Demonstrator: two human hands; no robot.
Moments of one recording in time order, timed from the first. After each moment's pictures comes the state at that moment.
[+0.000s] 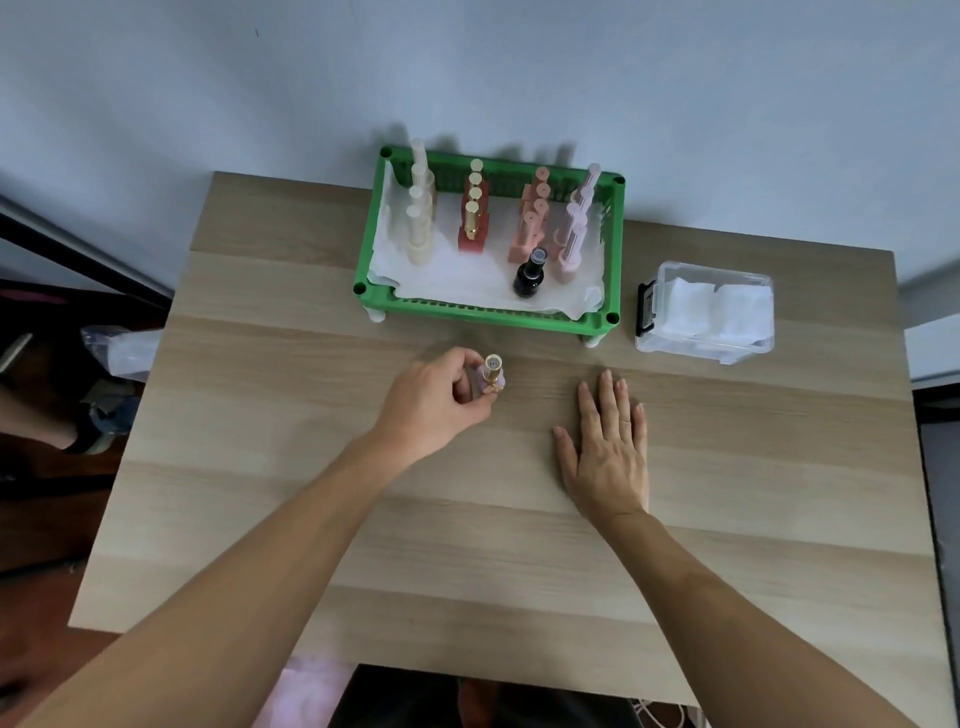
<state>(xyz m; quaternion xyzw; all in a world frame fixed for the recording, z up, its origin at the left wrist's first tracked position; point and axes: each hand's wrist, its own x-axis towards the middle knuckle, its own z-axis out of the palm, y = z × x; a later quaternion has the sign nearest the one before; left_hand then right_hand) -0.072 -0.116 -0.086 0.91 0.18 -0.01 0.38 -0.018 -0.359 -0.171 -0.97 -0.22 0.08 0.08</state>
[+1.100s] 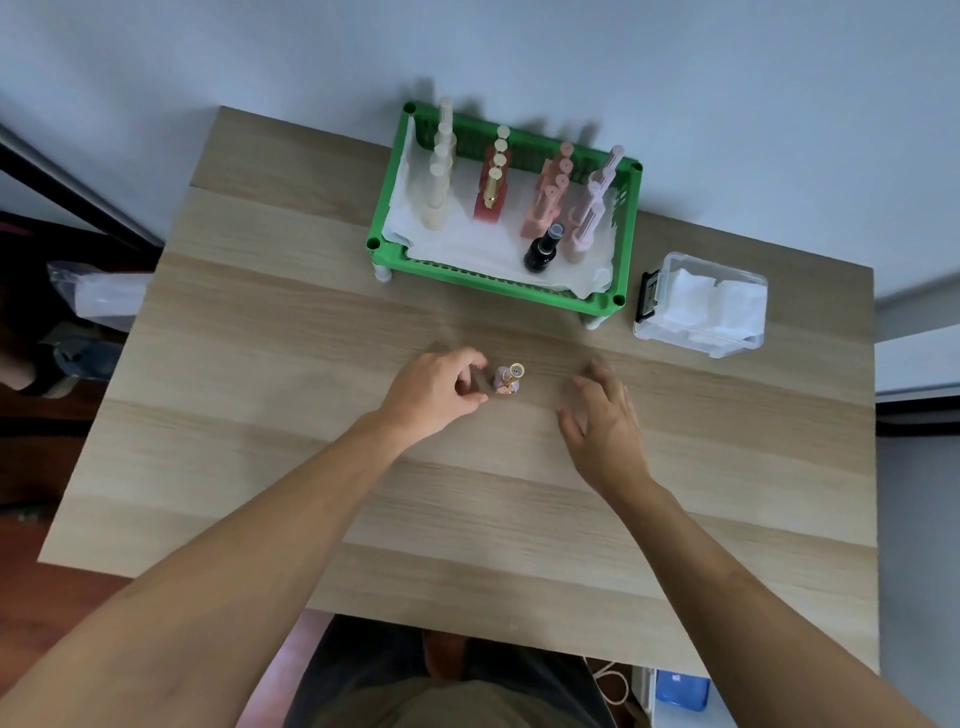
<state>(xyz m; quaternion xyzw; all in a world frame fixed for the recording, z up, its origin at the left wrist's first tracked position) -0.092 -0.121 -0.118 0.91 0.16 -0.06 0.37 -0.008 -0.356 -0.121 -0.93 -0.23 0.17 0.21</state>
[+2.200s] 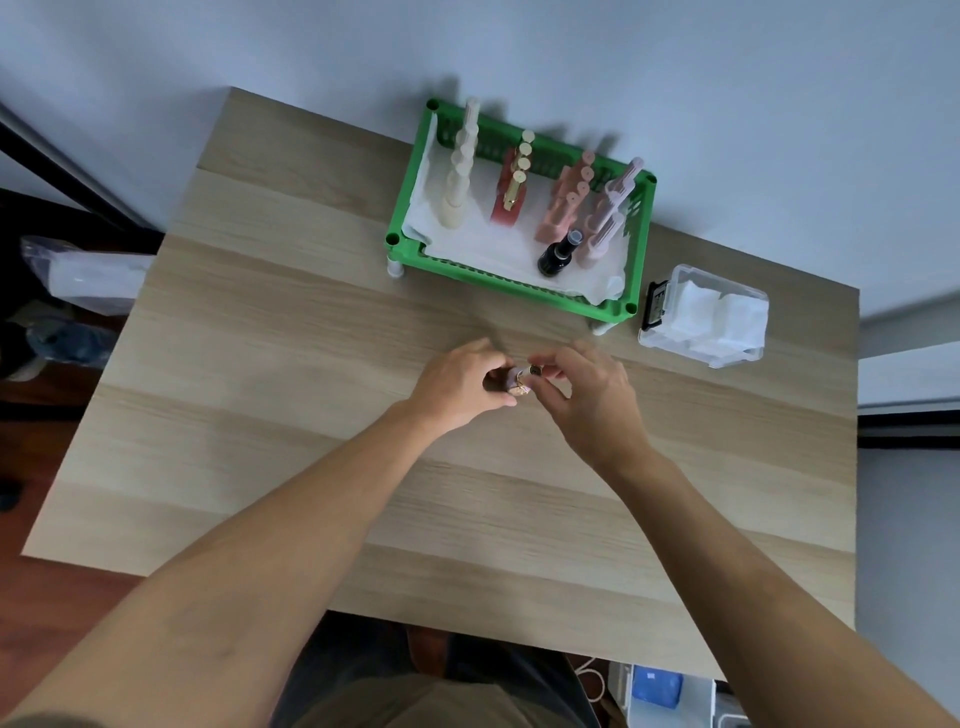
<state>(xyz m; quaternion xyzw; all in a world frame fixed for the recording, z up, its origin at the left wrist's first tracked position) -0.077 -0.126 -0.130 0.91 0.13 -0.08 0.39 -0.009 -0.291 -0.042 -0.91 -0.32 0.13 0.23</state>
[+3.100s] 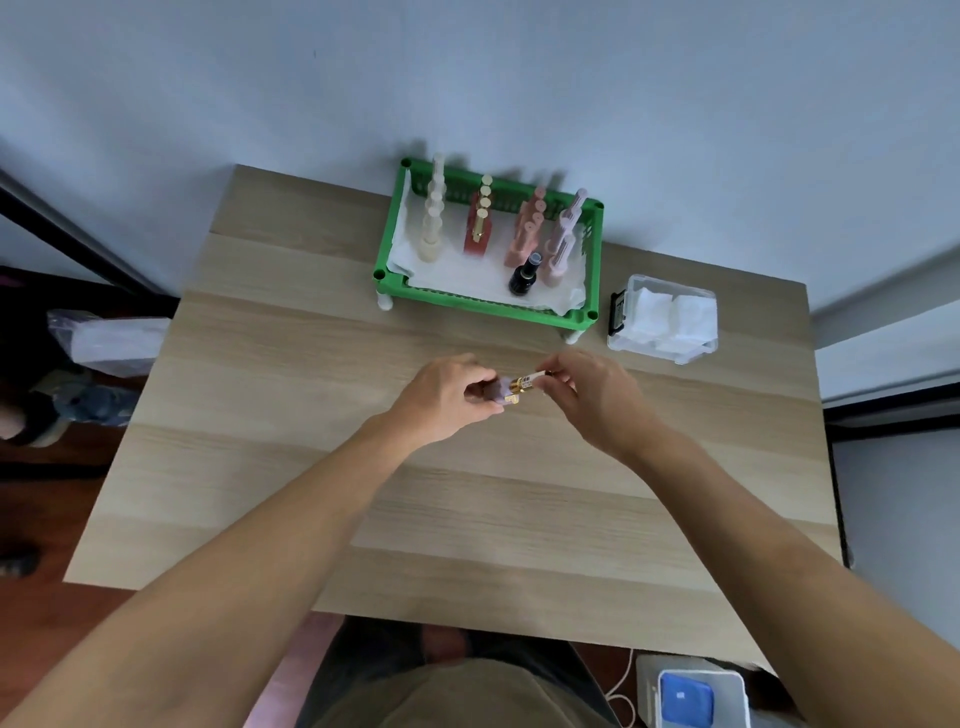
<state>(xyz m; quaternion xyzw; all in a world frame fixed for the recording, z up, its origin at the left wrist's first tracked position) -0.098 -0.125 -0.074 0.90 0.08 -0.04 0.43 -0.005 -0.316 0.012 -0.90 -0.33 0.19 0.20</state>
